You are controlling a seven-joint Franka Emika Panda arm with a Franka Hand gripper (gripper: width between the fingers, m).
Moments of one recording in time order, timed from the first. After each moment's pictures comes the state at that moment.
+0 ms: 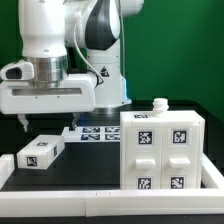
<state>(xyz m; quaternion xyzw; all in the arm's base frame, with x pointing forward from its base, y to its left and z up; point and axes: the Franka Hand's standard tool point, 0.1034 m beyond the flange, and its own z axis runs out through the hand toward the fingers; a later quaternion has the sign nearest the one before) 0.392 -0.142 0.040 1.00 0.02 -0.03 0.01</state>
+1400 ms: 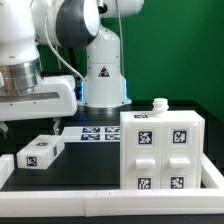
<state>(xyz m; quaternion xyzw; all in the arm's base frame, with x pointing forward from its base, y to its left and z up) 0.428 -0.171 0.042 1.00 -0.01 -0.09 -0.03</state>
